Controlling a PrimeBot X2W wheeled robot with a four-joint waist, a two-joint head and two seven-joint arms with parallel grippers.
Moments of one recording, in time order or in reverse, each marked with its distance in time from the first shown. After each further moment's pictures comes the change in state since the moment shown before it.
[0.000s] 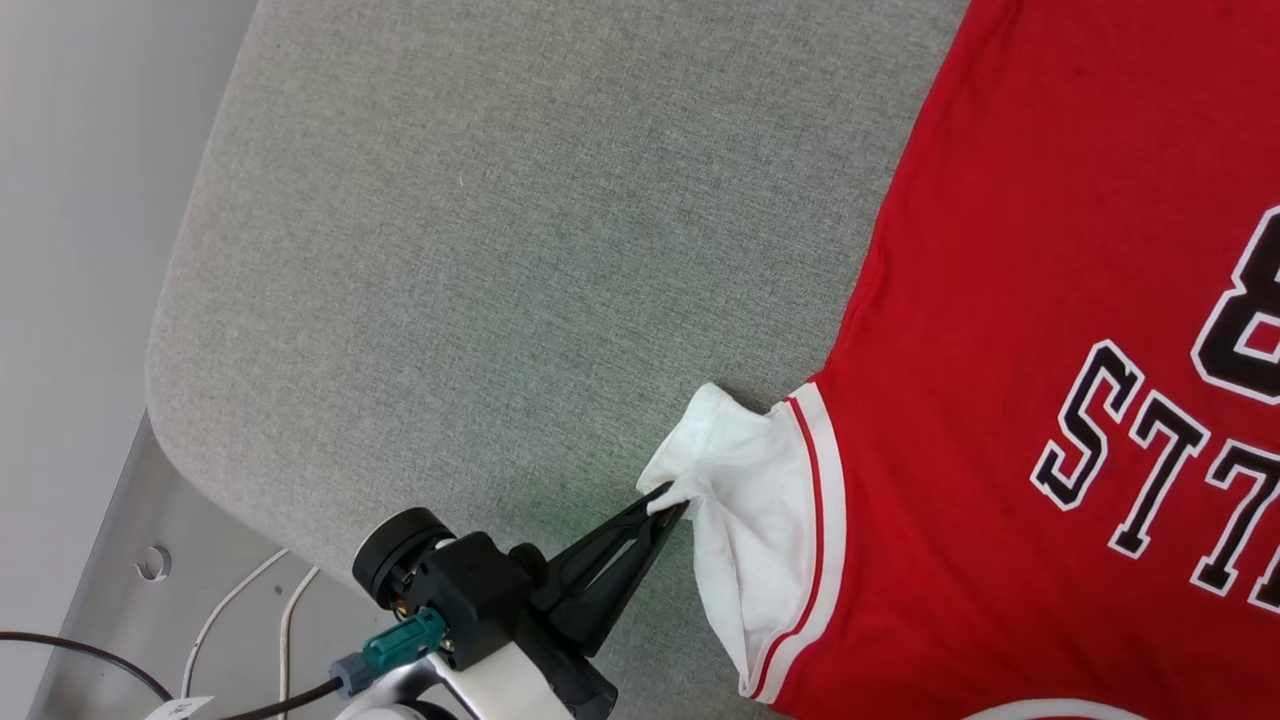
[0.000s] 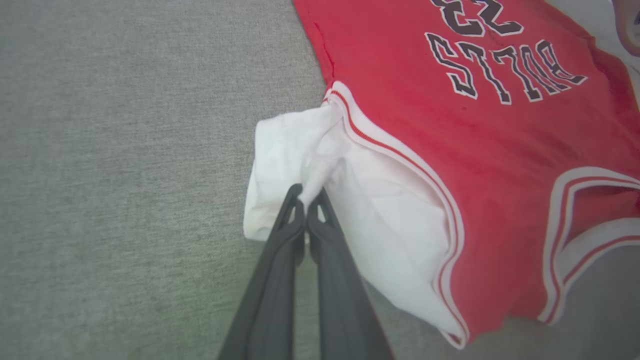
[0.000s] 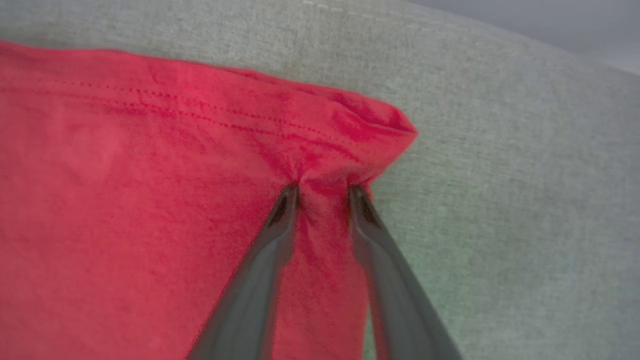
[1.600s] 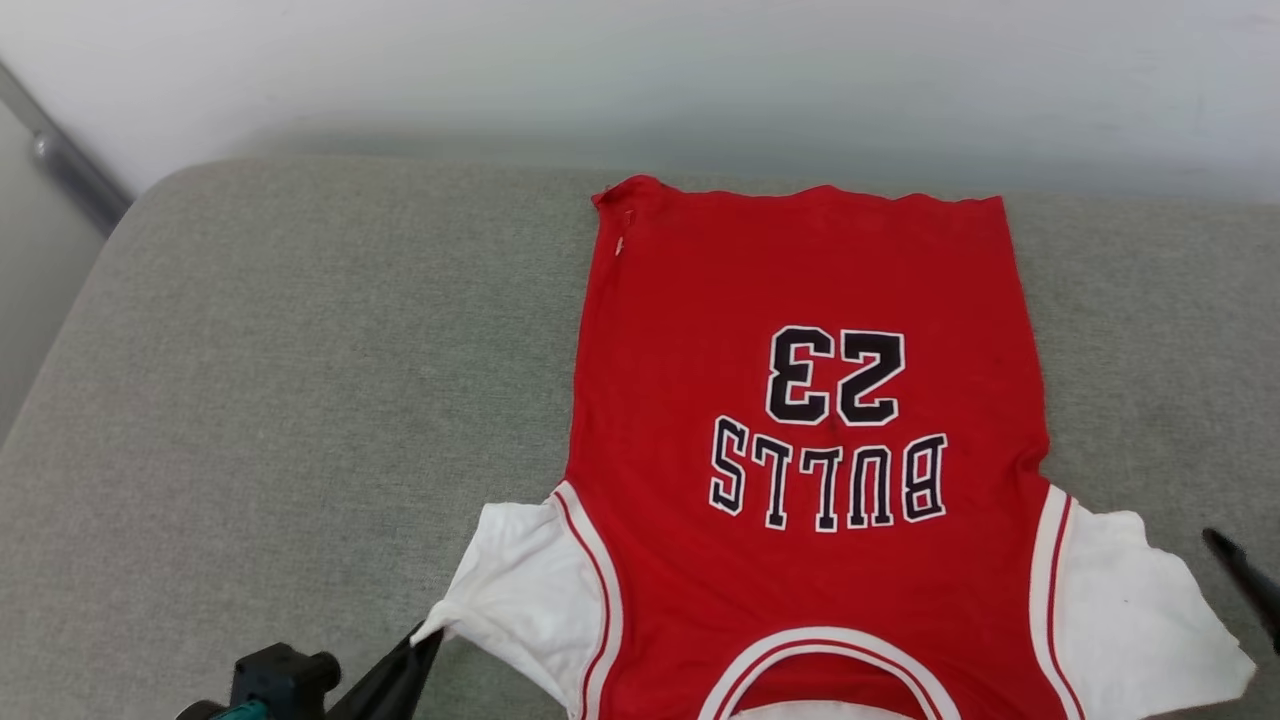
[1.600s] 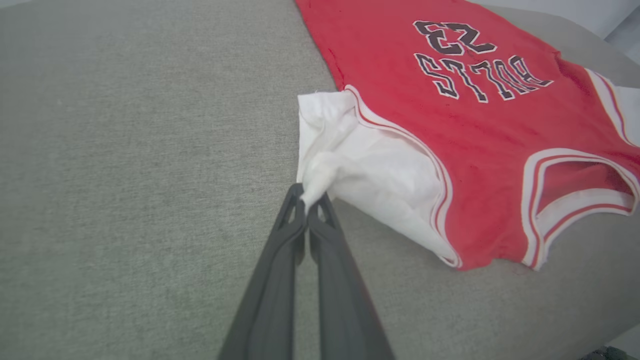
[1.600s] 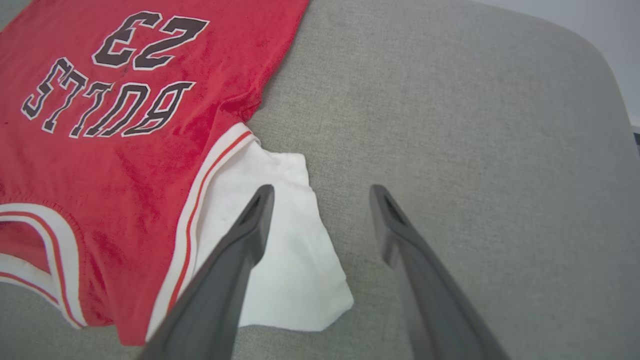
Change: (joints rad) left arm 0.302 0.141 0.183 0.264 -0.127 0.098 -0.085; right arm 1.114 0.007 0.168 -0.291 0.471 0.000 -0.967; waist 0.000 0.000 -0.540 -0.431
